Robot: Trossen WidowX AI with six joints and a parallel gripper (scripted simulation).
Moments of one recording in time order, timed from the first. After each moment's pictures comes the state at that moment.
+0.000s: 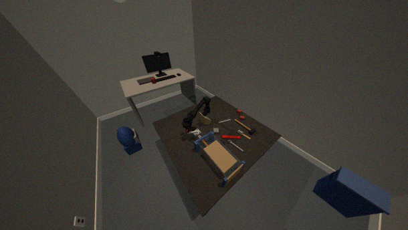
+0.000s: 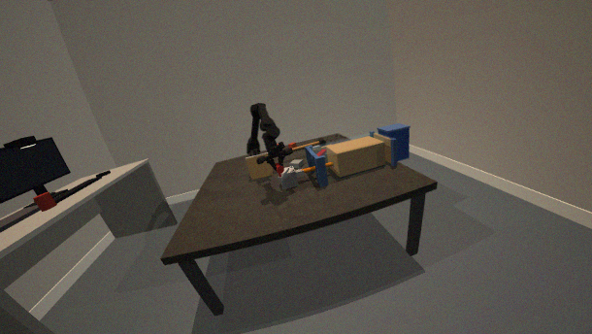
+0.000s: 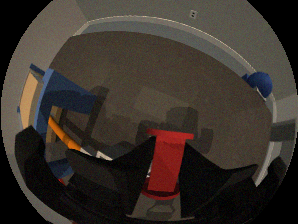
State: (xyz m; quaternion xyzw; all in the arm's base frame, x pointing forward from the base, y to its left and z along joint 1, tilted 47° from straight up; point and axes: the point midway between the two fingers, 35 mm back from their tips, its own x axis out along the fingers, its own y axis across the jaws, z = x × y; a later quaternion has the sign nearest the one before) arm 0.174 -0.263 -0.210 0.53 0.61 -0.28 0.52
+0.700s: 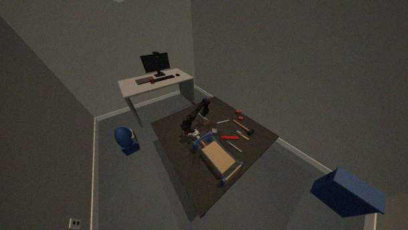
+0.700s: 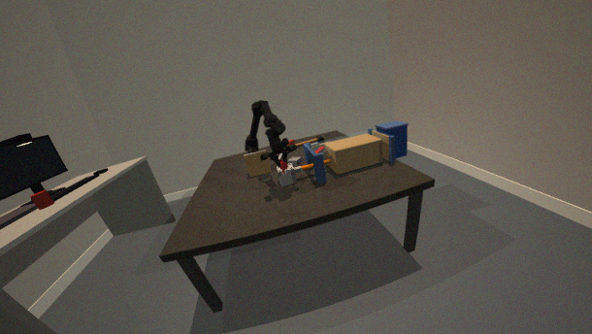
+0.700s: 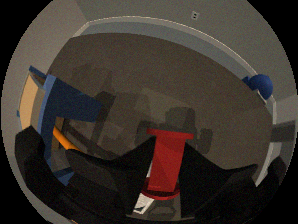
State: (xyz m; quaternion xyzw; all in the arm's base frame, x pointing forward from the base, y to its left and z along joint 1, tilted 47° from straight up) arm 0.204 -0.266 -0.214 0.52 0.61 -0.29 0.52
